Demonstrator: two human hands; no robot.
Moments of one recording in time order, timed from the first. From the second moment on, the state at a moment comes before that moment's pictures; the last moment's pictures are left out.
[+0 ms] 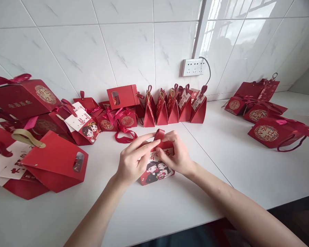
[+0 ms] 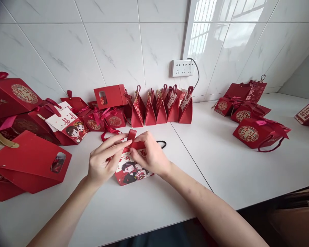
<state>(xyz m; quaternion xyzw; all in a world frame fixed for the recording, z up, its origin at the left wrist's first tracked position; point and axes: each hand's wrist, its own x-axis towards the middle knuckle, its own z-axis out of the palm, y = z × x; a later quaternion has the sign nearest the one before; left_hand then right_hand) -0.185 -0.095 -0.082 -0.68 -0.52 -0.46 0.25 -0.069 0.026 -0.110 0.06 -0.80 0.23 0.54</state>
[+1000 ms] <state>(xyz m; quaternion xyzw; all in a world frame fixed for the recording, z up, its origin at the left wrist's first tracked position) -0.182 -0.094 -0.085 -0.66 -0.53 -0.48 0.22 -0.066 0.024 -0.106 0.05 -0.82 0.20 0.54</state>
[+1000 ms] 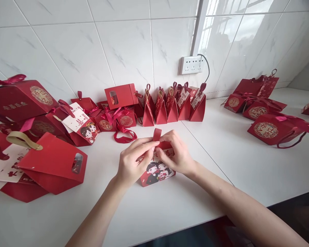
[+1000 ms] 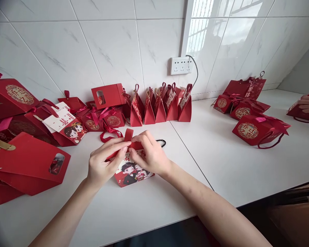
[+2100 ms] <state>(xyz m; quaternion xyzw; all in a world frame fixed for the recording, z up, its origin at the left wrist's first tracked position) -0.177 -0.096 -0.085 -0.64 -0.54 -0.51 0.20 -0.066 0.023 -0.106 0.03 -0.81 0.21 0.54</state>
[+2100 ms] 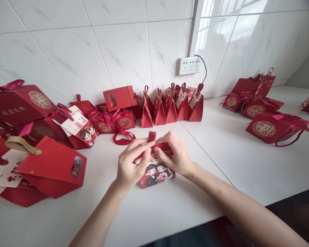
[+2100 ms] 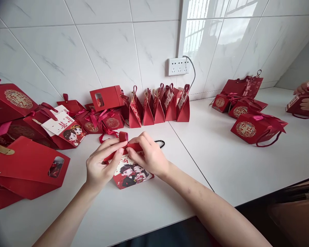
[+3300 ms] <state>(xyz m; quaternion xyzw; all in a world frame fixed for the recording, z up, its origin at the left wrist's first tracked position) -0.175 -0.093 -0.086 -0.65 -0.52 -0.50 0.24 -0.064 0.018 -0.098 0.00 -0.81 0.28 0.51</state>
